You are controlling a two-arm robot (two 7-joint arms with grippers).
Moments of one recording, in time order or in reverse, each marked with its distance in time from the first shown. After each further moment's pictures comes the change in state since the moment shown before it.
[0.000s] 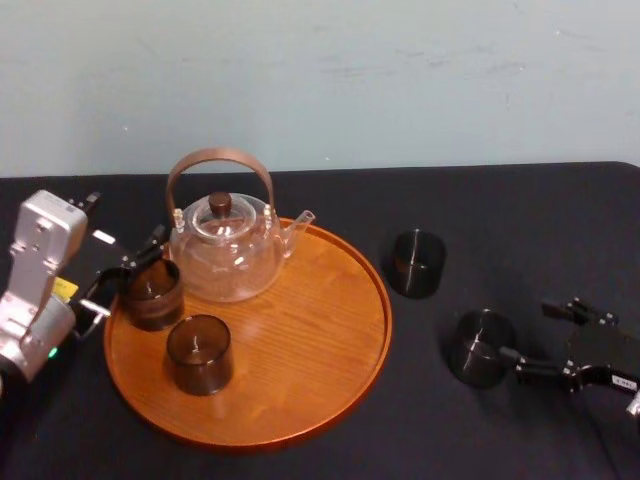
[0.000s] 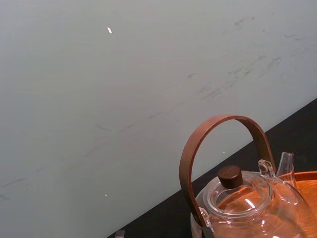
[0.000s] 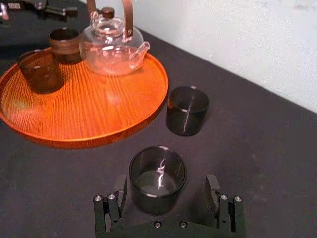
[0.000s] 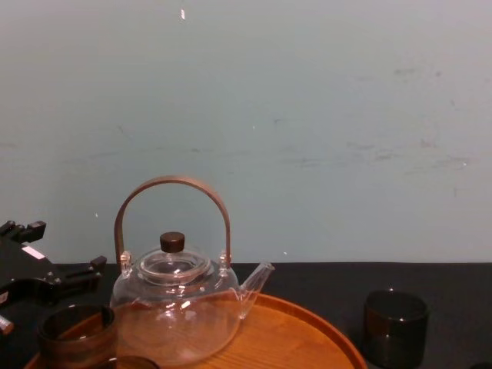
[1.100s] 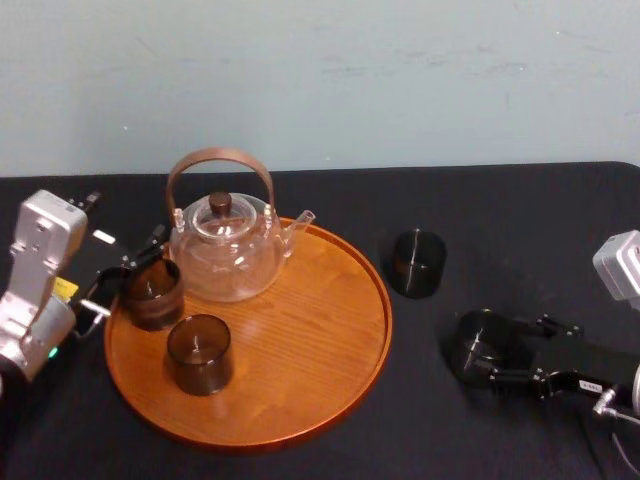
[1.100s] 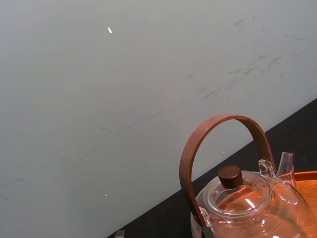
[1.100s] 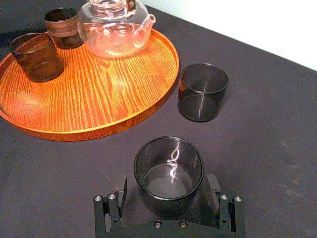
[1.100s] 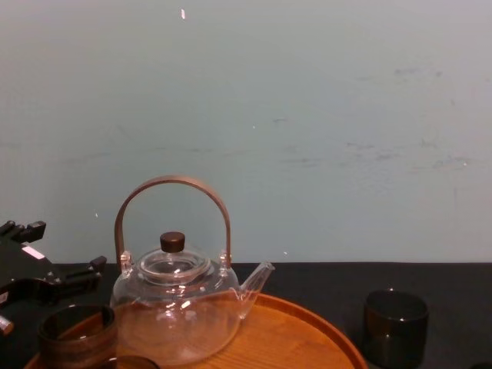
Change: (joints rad) left arm 0.000 0.000 0.000 0.000 0.000 0.000 0.000; right arm 0.127 -0.065 -0.103 0.105 -0.017 0.089 0.043
